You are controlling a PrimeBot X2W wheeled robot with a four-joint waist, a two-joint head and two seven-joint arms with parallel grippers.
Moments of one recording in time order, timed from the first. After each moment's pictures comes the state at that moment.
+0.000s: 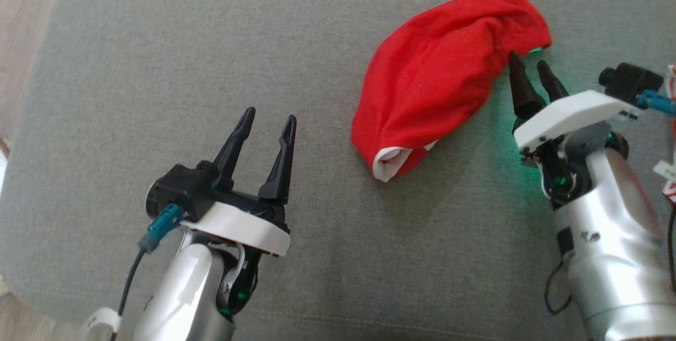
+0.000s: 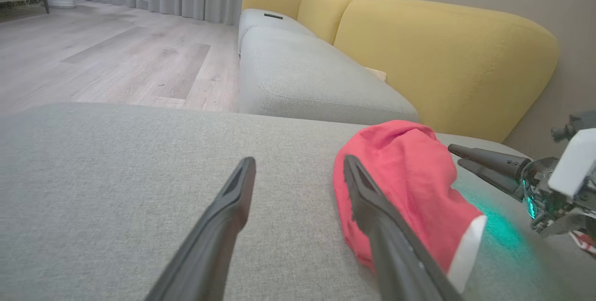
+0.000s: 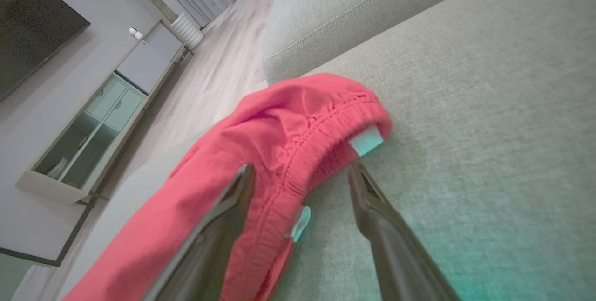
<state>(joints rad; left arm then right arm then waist) -0.24 0.04 -0.35 0.17 -0.28 -0.07 -0.25 -0.60 -0.08 0.03 0.67 0.59 0.13 0.08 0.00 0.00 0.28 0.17</state>
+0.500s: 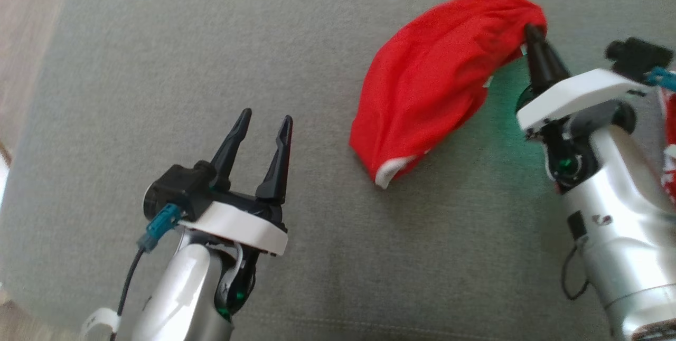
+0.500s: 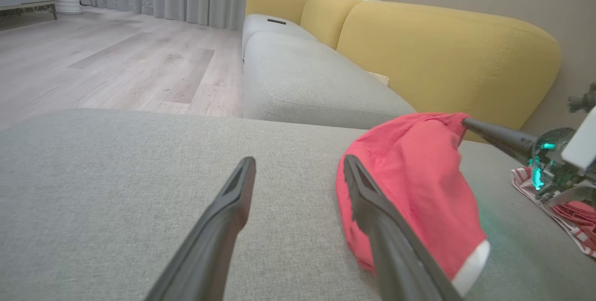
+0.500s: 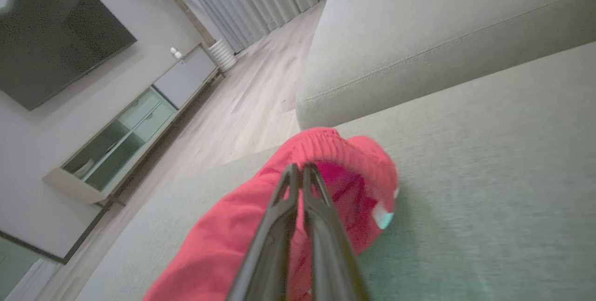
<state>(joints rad) -0.24 0.04 -0.35 0.18 -0.28 -0.06 -0.25 -0.68 -0.16 0.22 0.71 0.72 0.13 -0.01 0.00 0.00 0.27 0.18</state>
